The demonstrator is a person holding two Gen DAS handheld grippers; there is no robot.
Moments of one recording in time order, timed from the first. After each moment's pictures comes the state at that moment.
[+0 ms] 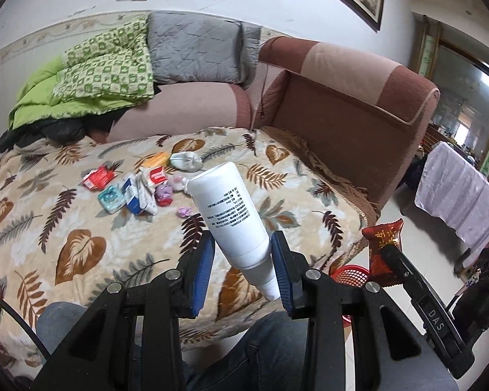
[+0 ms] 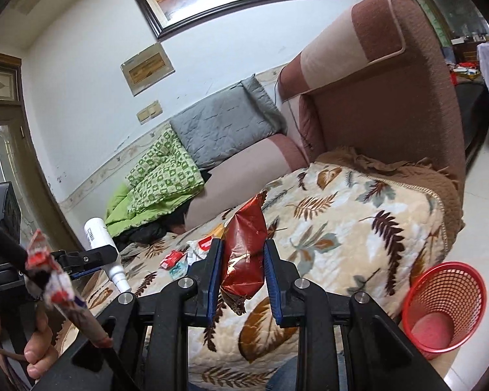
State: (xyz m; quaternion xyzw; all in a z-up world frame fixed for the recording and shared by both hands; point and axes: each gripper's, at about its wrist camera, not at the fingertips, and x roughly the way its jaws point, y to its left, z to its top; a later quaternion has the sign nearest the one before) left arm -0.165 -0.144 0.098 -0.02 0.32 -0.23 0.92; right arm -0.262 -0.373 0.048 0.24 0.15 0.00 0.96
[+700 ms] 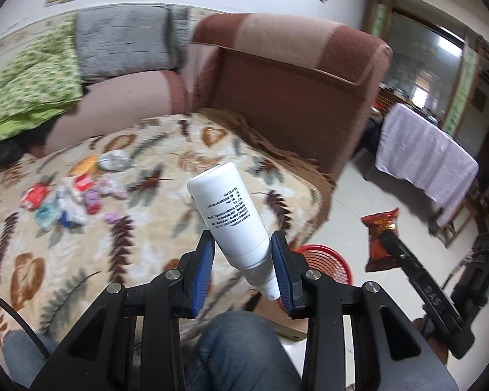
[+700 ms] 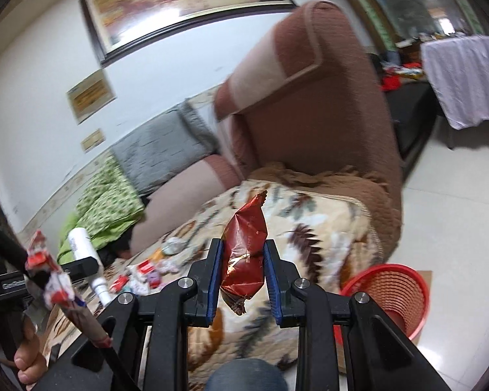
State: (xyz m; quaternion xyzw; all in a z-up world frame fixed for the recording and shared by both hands) left arm -0.165 -0.248 0.084 0.03 0.34 -0.34 0.87; right arm -0.309 -0.461 0.030 0.27 0.14 -0.13 0.94
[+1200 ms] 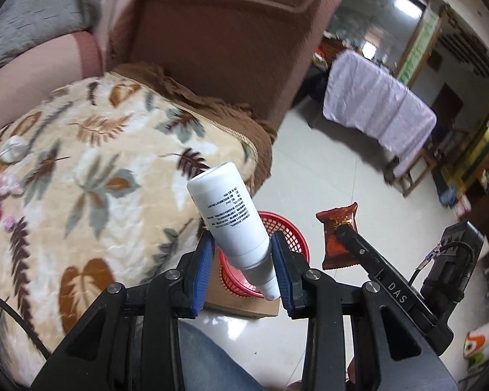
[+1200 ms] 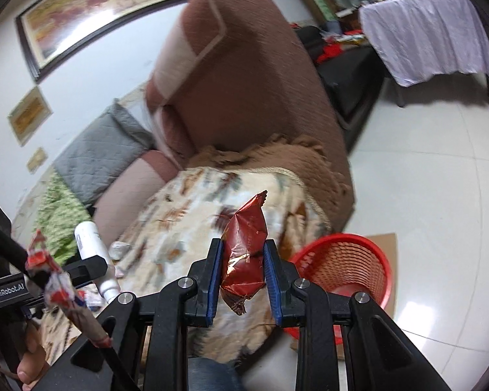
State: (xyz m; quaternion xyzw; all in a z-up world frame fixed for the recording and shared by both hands) left arm -0.148 -0.382 0.014 0.08 0.42 -0.46 0.78; right arm -0.319 -0.531 -0.034 0.34 0.19 -0.23 0.89
